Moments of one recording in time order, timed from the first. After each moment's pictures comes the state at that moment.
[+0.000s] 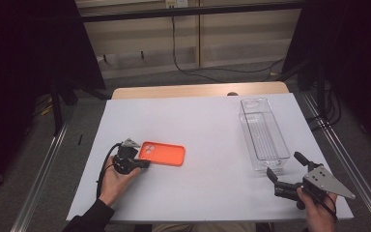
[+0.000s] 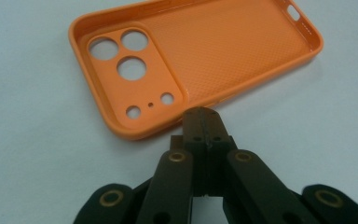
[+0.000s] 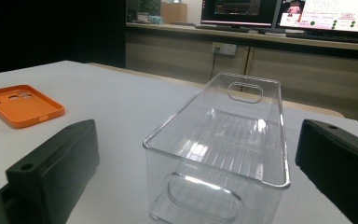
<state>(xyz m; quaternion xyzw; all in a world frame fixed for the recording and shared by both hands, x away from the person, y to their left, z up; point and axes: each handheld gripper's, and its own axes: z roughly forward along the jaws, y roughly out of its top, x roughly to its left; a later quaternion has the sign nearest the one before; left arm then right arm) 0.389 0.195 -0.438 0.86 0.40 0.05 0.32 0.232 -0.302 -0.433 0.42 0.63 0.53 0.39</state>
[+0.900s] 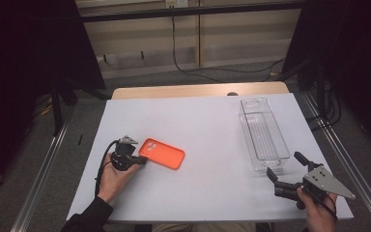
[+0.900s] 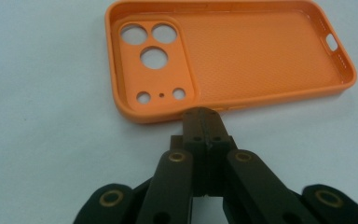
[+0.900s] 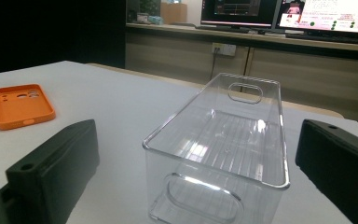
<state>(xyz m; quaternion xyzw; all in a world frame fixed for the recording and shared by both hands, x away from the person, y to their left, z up) 0.400 0.201 -0.439 0.85 0.41 0.06 0.31 0.232 -0.302 -0.433 0.42 0.63 0.53 0.39</state>
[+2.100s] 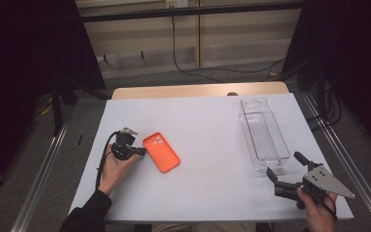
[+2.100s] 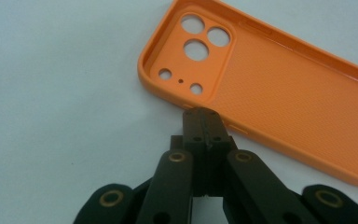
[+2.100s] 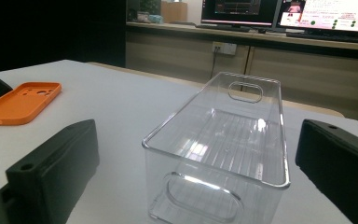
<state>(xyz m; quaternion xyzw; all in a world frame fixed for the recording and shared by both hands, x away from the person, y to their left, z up) 0.432 0.202 -0.439 0.84 0.43 0.07 0.31 0.233 -0.302 -0.433 0.42 0.63 0.53 0.39</state>
